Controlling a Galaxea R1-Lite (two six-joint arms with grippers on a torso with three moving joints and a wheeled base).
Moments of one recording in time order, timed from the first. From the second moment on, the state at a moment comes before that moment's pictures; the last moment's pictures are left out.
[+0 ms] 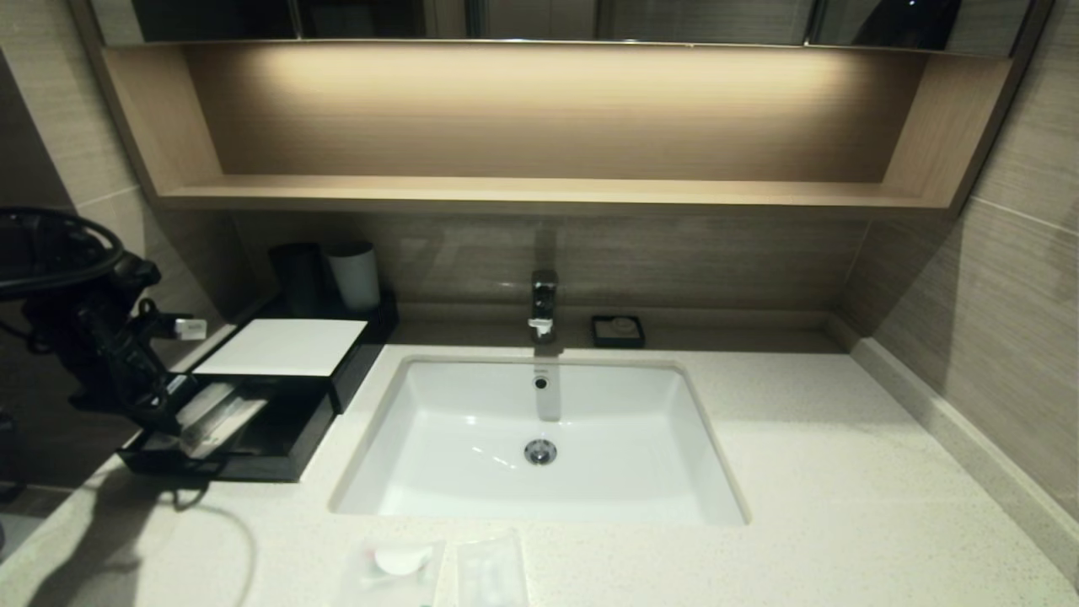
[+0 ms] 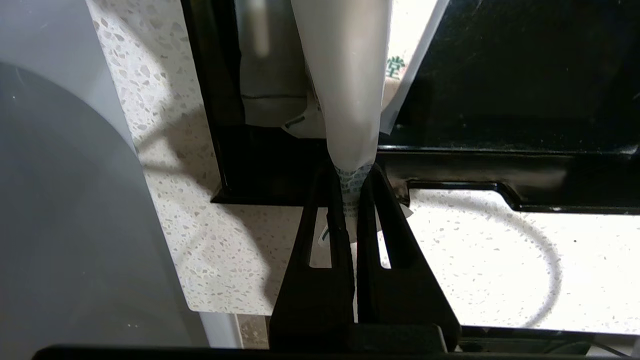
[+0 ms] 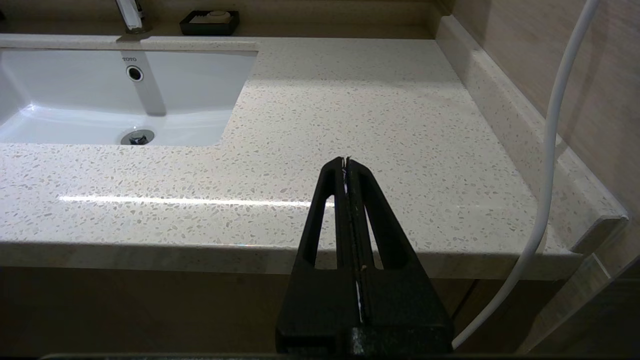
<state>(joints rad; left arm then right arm) 0.34 2.23 -1.92 1.09 -0.04 0.40 0.00 0.00 0.00 0.00 0.00 0.00</state>
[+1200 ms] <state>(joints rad) 0.34 2.26 -1.92 1.01 -0.06 0.40 0.00 0.00 0.00 0.00 0.00 0.00</state>
